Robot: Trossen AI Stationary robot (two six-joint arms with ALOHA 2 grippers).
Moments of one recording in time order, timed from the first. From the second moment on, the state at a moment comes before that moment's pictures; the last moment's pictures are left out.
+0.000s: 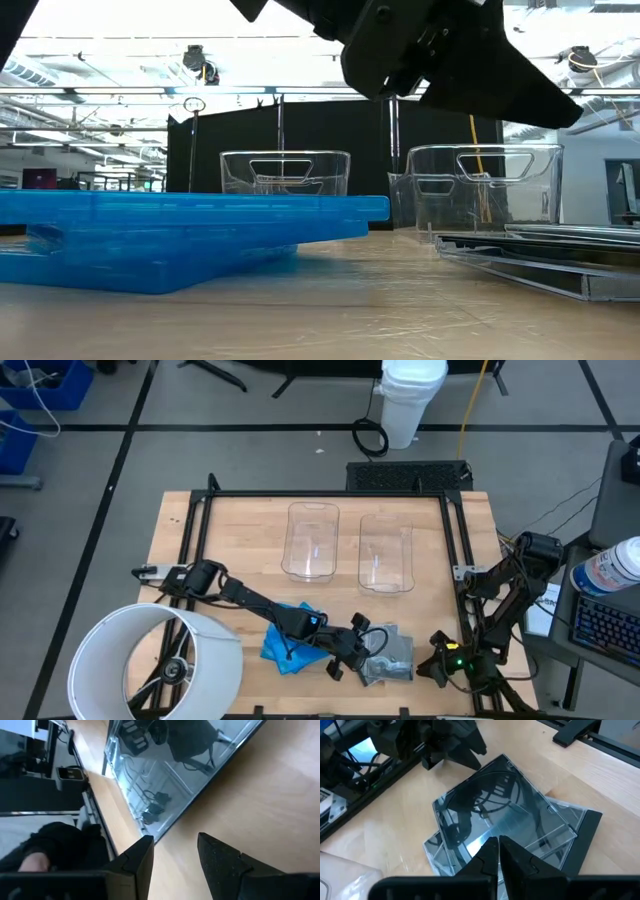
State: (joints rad) left arm -0.36 2.22 1.61 0.02 -0.11 0.43; right arm 1.29 1.53 0.44 0.14 0.71 2.05
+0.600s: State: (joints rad) left arm -0.36 2.22 1.61 -0.09 -0.11 0.40; right arm 1.29 1.54 0.44 0.14 0.78 2.09
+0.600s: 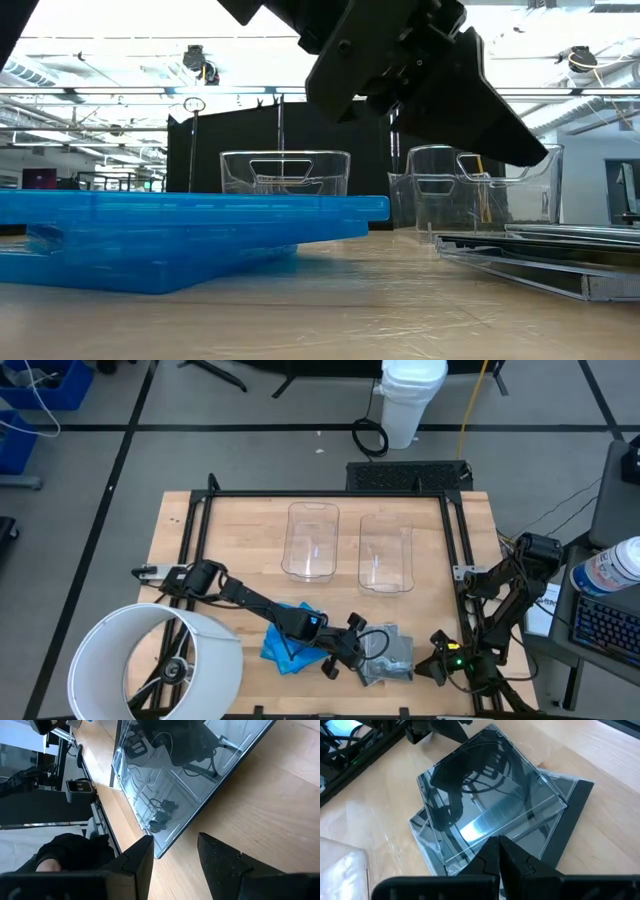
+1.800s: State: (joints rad) left arm -0.36 2.22 1.61 -0.16 -0.09 0.35; right arm 1.34 1.74 0.58 0.10 0.75 2.19
